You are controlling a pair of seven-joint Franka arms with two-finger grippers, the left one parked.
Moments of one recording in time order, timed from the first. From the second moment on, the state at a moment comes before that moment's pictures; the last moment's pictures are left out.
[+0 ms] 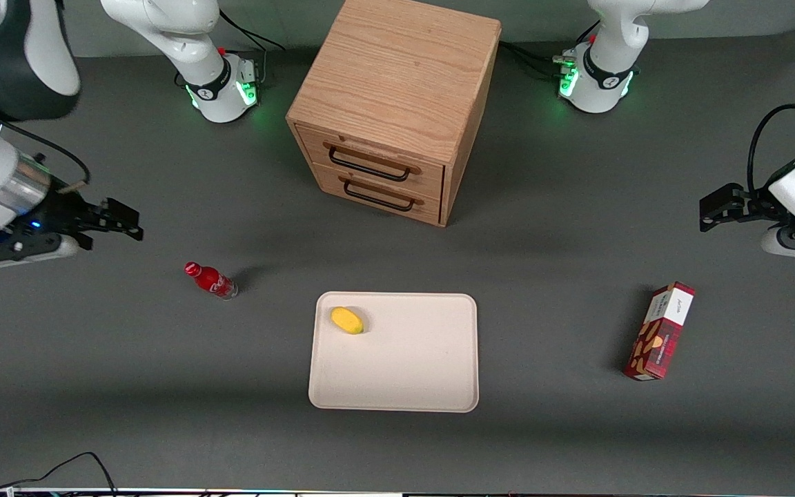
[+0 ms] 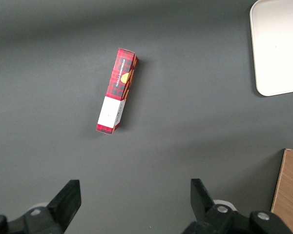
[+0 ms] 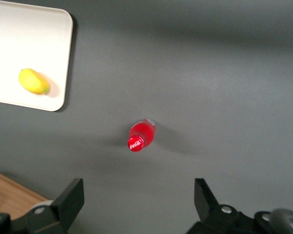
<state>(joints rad) -0.21 0.00 0.26 -1.90 0.07 1.95 -0.09</state>
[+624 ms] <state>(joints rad) -0.21 0.05 0.31 -2.21 0.04 2.35 -0.06</state>
